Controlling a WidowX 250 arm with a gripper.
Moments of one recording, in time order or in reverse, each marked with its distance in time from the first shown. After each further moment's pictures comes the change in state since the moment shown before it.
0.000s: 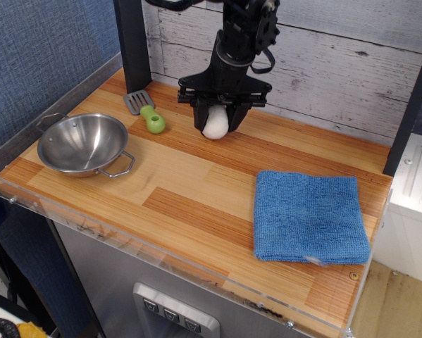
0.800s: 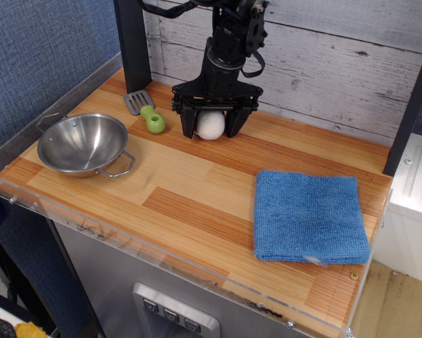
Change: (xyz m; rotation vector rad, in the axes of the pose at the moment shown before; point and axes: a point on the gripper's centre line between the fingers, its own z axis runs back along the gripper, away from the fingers) arm -0.001 0.008 -0.010 0.002 0.070 0.058
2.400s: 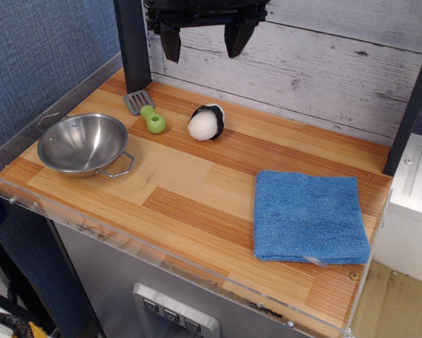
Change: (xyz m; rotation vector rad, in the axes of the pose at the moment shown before) arm -0.018 0.033 0.141 -0.119 -0.294 0.059
